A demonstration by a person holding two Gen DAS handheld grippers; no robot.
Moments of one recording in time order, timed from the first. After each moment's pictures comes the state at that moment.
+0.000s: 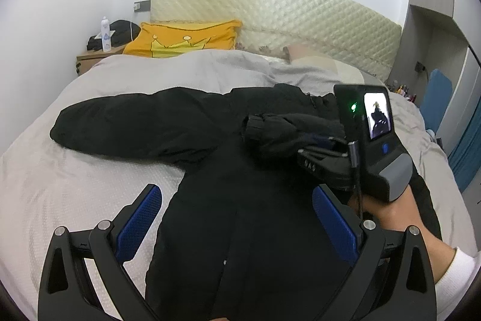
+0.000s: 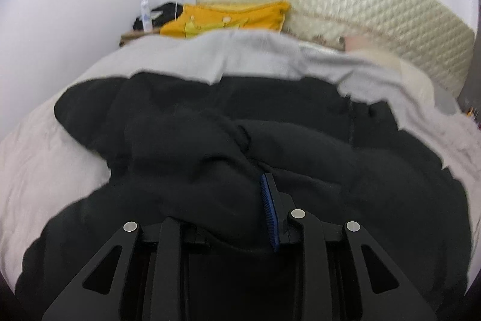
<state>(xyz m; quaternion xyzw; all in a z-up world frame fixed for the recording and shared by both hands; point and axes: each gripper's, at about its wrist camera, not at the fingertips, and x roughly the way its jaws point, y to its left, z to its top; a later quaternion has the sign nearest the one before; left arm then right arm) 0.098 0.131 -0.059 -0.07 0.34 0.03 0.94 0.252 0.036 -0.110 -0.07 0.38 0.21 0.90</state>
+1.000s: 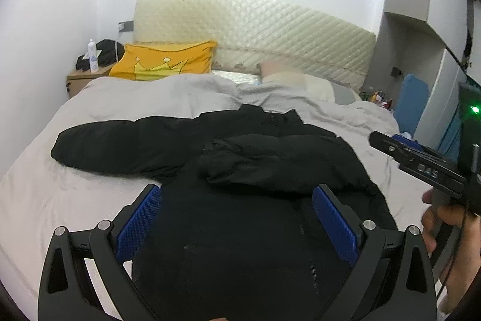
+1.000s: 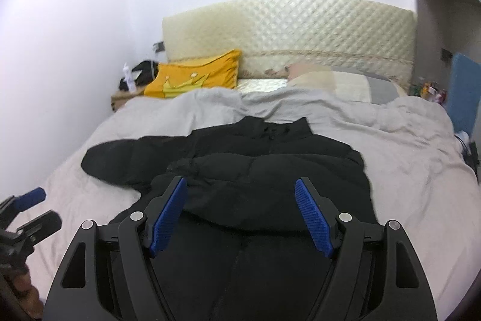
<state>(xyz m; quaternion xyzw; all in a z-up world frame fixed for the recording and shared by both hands) 0.041 0.065 0.029 -0.06 0.31 -0.01 0.95 0.110 -0.121 0.048 0.03 0.31 0.15 0.94</state>
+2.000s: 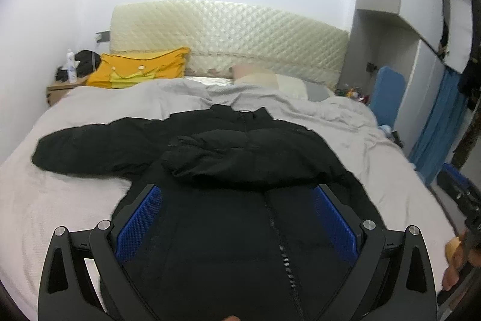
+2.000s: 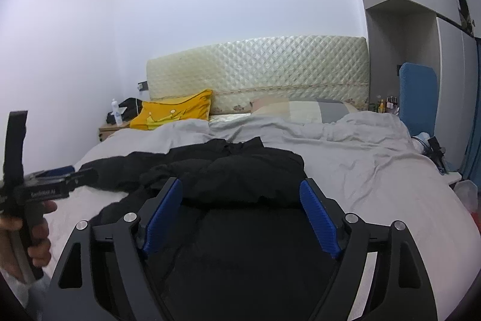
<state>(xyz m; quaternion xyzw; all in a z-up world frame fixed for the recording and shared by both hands) 0.015 0.031 0.007 -0.05 0.29 -0.08 0.95 -0.036 -0.212 0.040 0.04 0.21 0.10 0.97</state>
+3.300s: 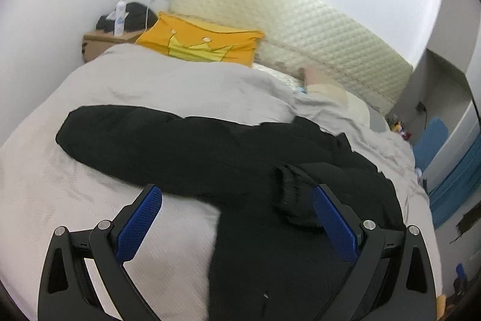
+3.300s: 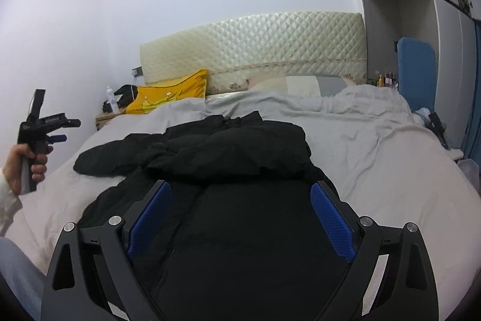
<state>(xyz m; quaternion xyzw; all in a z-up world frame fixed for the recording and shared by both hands) 0.150 0.270 -0.003 -0.16 0.35 0.02 0.92 -0.034 -0.204 0.010 0.05 0.26 0.08 0.96</state>
